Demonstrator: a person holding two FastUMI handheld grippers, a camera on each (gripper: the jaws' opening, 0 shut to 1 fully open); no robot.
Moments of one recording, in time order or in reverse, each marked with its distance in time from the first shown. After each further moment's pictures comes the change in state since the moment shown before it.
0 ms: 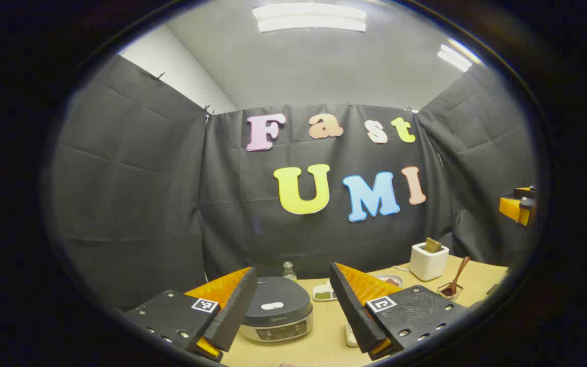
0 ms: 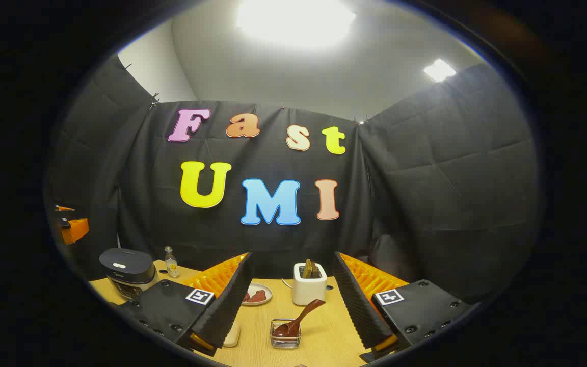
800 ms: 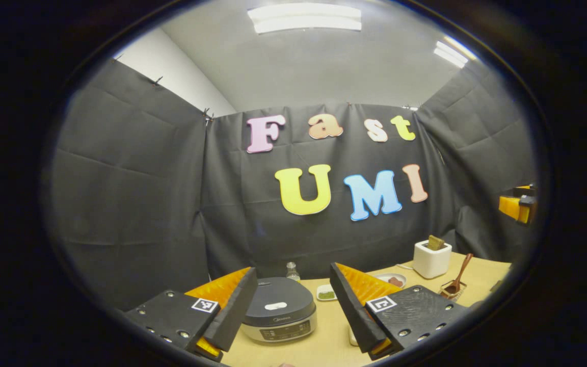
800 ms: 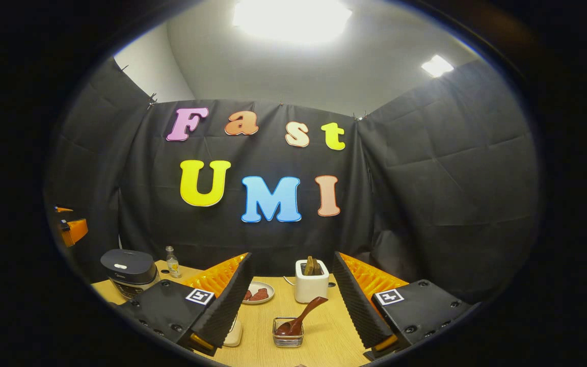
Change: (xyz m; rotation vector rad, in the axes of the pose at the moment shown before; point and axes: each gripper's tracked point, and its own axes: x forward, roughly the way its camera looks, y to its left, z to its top) left arm -0.002 0.000 0.002 0.026 -0.005 0.012; right arm 0.005 -0.003 -0.005 0.018 0.015 0.001
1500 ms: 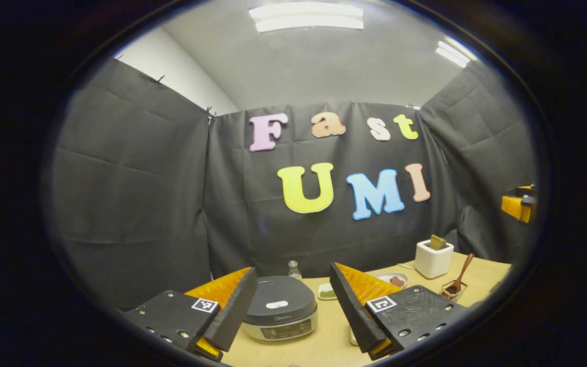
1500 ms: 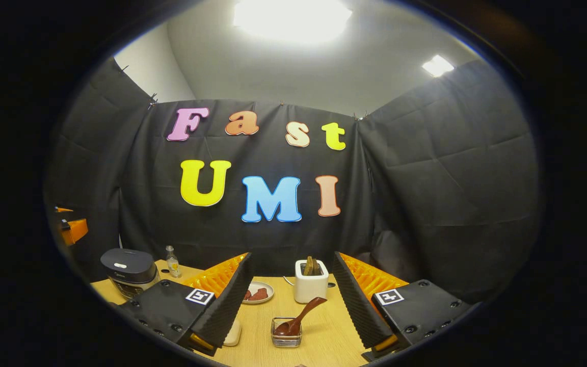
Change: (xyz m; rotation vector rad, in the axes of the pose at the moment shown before) left arm -0.001 -0.002 -0.003 -0.008 0.014 0.019; right arm 0.000 -0.007 0.000 -0.005 0.001 0.009
